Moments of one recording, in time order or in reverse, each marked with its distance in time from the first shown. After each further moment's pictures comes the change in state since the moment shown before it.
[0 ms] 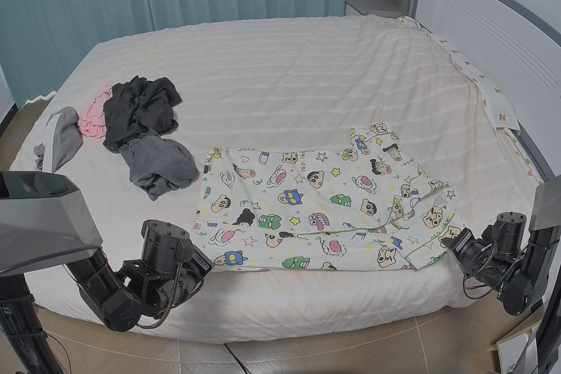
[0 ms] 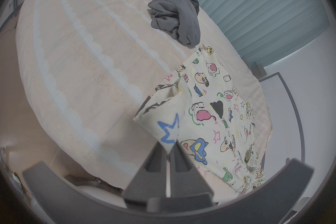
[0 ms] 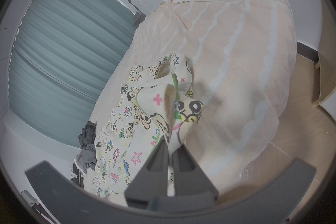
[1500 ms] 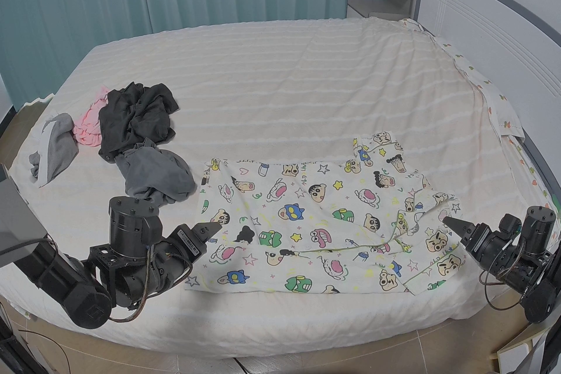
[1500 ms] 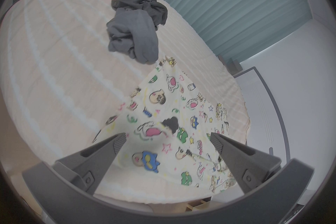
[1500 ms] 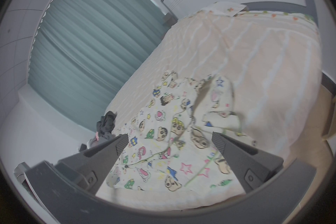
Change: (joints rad) left arm 0.002 -0.220 0.022 0.035 -0.098 0.133; right arm -0.002 -0.250 0.117 0.000 0.126 -0.160
